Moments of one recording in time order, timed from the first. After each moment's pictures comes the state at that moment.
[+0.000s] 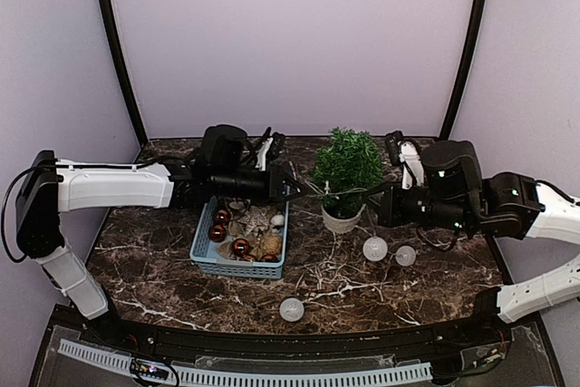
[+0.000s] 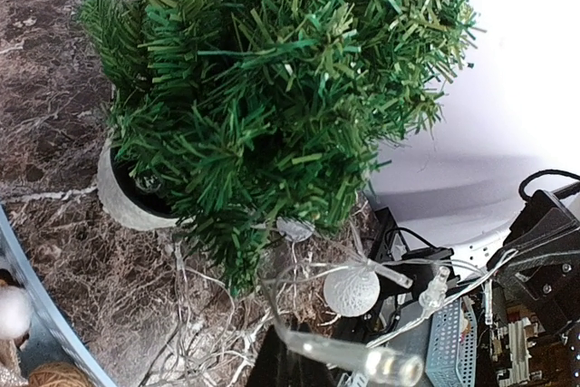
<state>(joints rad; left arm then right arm) -0.83 1.63 1.12 0.06 0.40 -0.72 1.13 0.99 0.95 -0.48 0.35 0.63</state>
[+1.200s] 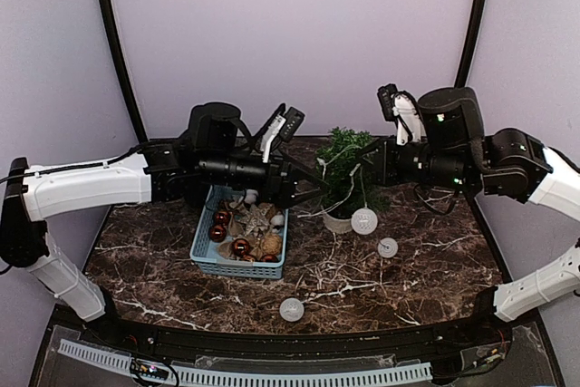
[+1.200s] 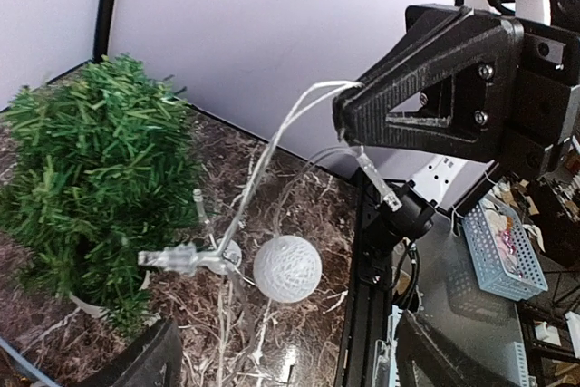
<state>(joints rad) -0.93 1.51 1.24 -0.03 0.47 -0.26 1.10 1.15 1.30 -0.63 0.38 0.52</state>
